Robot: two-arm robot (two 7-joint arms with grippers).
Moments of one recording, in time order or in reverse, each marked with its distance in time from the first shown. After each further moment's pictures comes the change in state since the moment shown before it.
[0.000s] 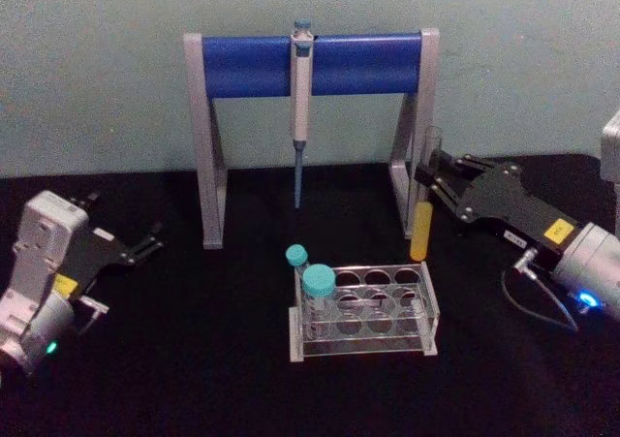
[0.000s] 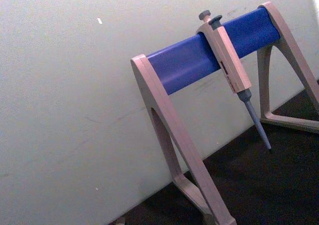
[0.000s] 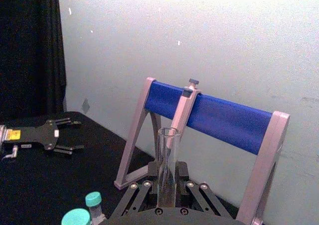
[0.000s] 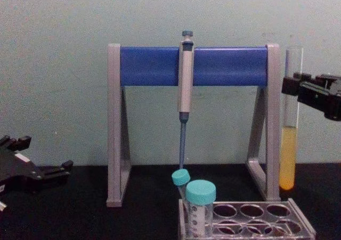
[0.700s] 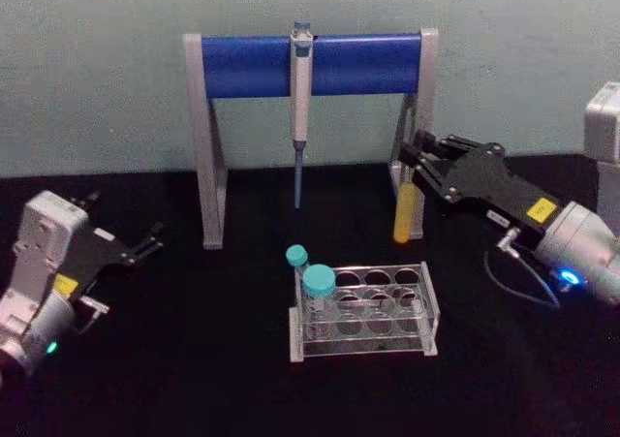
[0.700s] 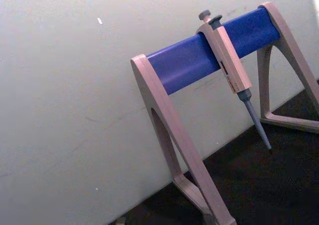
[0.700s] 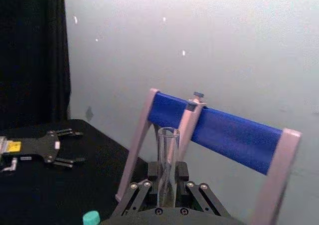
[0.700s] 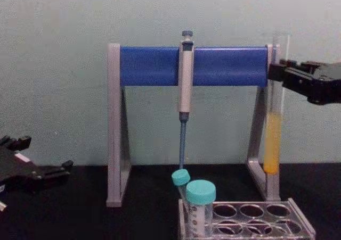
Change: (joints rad) left arm 0.000 0.000 0.000 0.000 0.000 0.000 0.000; right arm 0.077 -0.040 -0.027 0.052 -0.004 0.000 0.028
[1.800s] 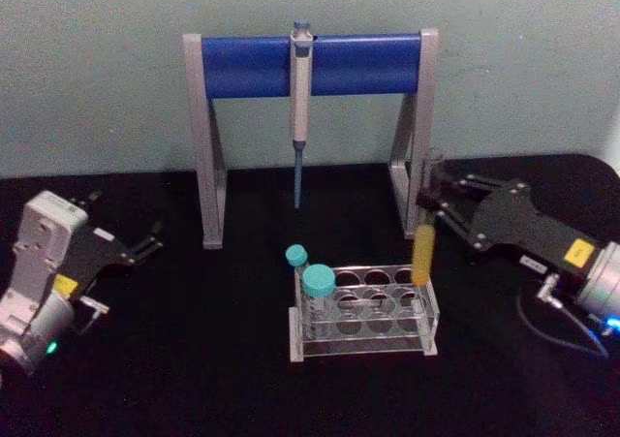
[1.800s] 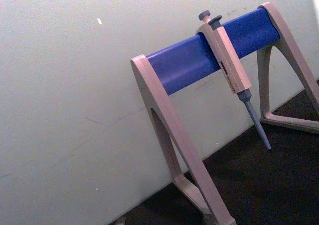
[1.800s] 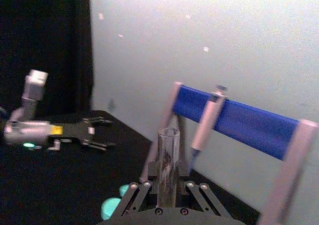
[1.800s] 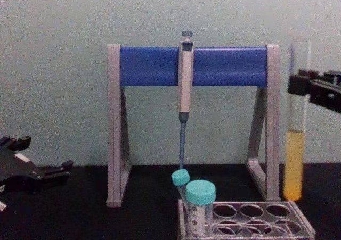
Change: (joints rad) left arm 0.000 0.000 0.000 0.000 0.000 0.000 0.000; right arm -0.153 0.141 0.031 -0.162 0.079 -0.010 0.022
